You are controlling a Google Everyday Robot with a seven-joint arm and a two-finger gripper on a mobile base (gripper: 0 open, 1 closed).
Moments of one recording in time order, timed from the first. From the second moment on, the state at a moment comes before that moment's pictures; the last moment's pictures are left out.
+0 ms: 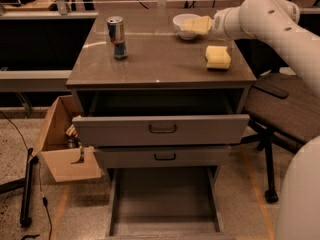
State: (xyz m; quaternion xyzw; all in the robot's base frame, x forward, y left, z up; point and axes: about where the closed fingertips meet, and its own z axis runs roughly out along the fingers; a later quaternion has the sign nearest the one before) arm 0.835 -0.169 0.923 -0.04 0.85 0.16 0.50
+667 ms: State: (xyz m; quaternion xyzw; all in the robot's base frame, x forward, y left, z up) arm 0.859 -0.221 0.971 -0.01 0.82 0.13 0.56
